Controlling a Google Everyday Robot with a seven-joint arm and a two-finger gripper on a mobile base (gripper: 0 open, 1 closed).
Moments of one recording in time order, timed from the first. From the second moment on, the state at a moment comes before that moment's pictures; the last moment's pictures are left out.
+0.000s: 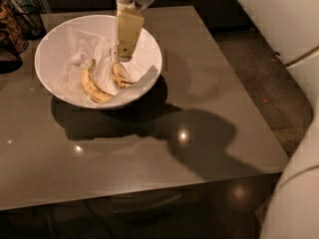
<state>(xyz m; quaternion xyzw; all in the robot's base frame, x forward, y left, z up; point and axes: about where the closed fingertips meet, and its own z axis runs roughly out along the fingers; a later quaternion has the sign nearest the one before) 0.565 0.060 1.006 -0.72 0.67 0.05 0.18</state>
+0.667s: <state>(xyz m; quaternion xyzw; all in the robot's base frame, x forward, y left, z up) 0.578 0.072 0.988 -0.71 0.69 0.05 0.15</state>
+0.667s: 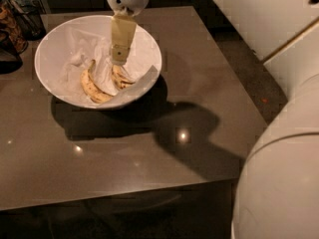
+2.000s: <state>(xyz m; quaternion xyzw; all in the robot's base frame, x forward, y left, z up) 0.590 0.076 0.952 -0.67 0.73 0.05 0.11</state>
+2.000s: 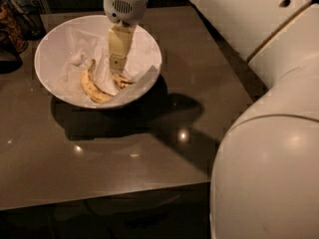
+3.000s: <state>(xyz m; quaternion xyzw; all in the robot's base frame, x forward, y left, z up) 0.589 0.074 0.935 -0.65 0.76 0.07 0.08</state>
